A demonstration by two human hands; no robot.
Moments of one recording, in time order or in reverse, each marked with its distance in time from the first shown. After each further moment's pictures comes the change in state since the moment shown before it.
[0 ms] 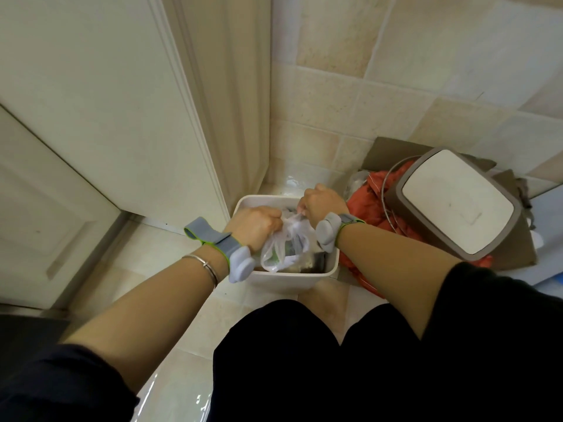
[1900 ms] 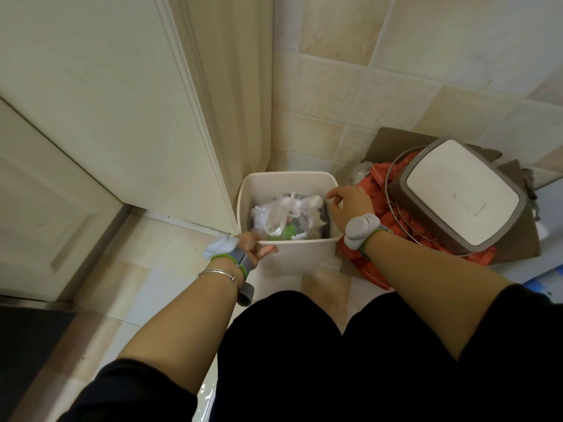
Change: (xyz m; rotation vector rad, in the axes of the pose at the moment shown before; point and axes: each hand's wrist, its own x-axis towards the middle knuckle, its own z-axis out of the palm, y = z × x) left_hand 0.001 -0.012 0.069 -1.856 0.035 -1.154; right_hand -0.033 0.025 0.012 0.429 0.319 0.325
